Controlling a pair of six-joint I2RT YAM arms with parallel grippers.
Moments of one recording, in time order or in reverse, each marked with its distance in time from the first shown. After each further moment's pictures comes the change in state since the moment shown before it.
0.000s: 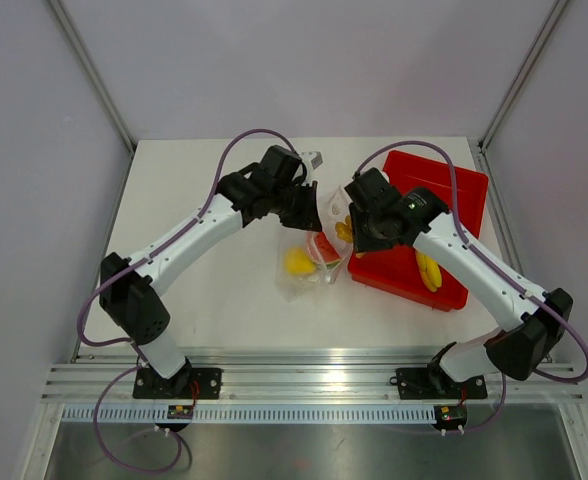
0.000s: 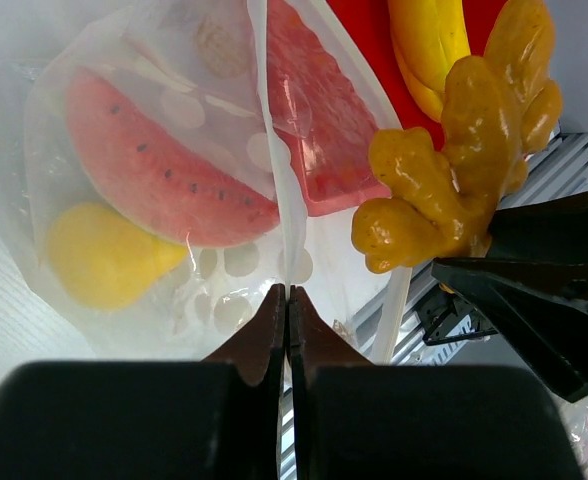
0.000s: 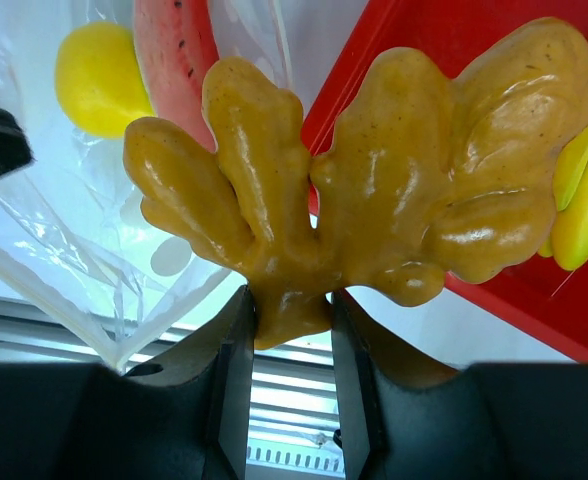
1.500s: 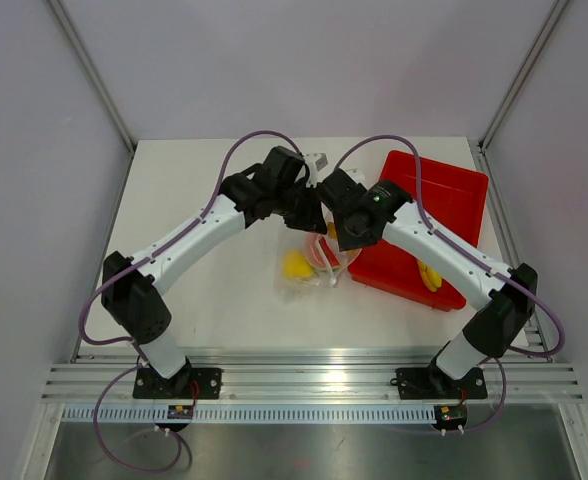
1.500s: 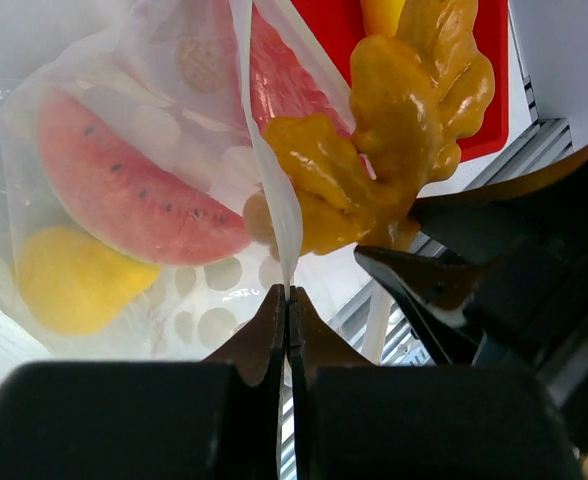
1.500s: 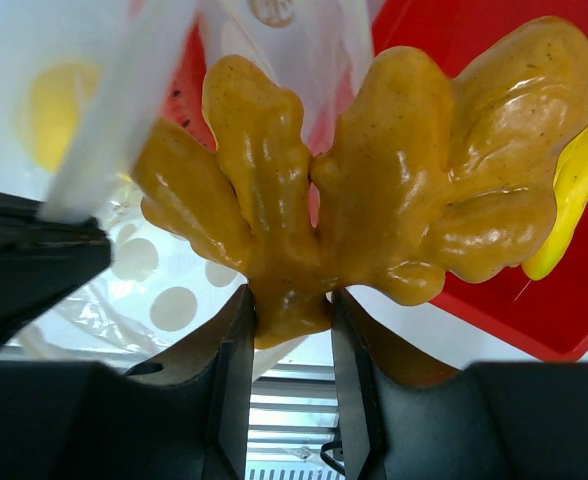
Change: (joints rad) left arm -0.011 0.011 0.000 0.023 0.047 -0.005; right arm 0.077 0.177 0.137 -0.067 0.143 0.022
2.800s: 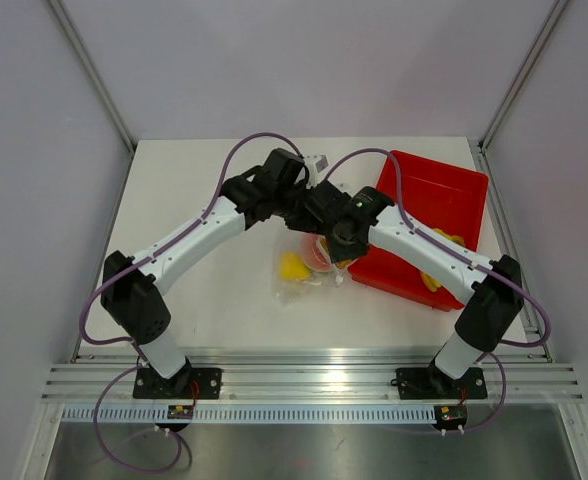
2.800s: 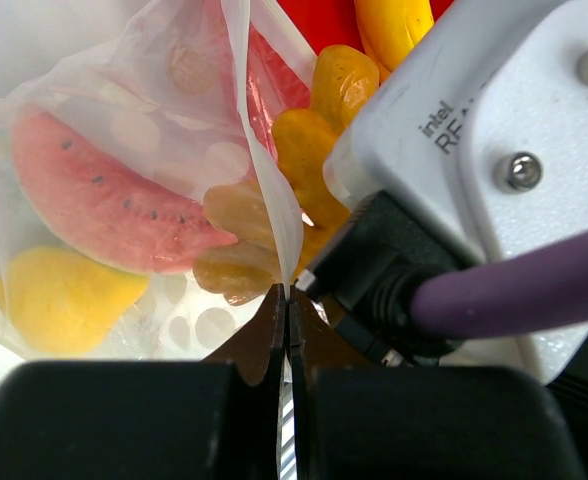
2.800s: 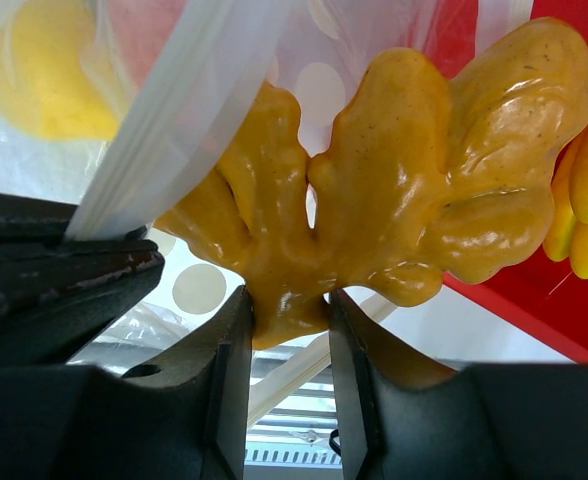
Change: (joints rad) left arm -0.003 -0.001 -0.033 0.040 0.018 -0.003; right arm 0.048 0.055 -0.042 0.029 -0.071 0.005
